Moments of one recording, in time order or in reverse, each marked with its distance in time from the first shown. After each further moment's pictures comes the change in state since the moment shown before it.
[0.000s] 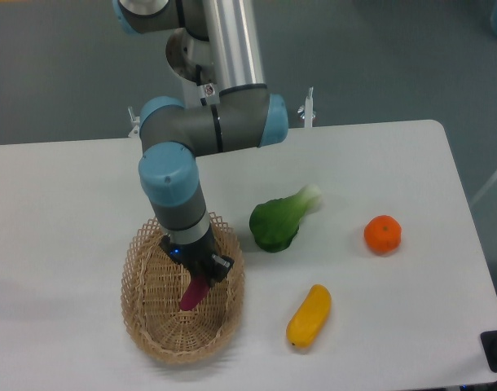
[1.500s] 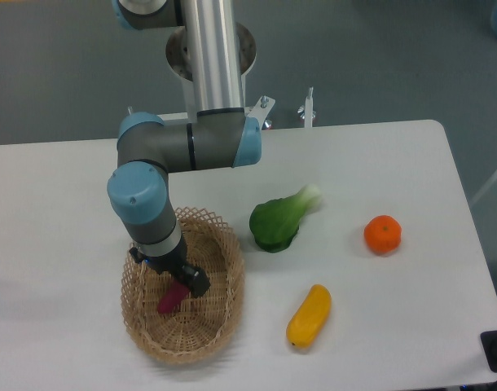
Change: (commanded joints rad) arm -0.026 0.040 0.026 -0.006 0.015 0.041
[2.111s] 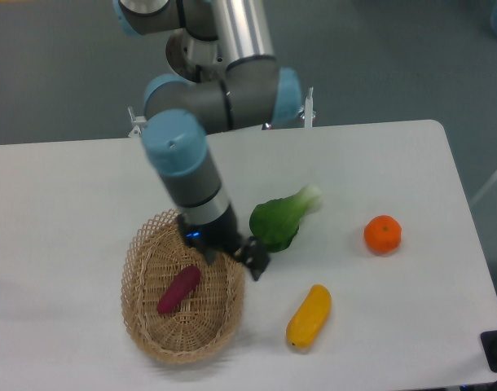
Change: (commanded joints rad) arm 0.189 0.146 0.049 -0.110 0.098 0.063
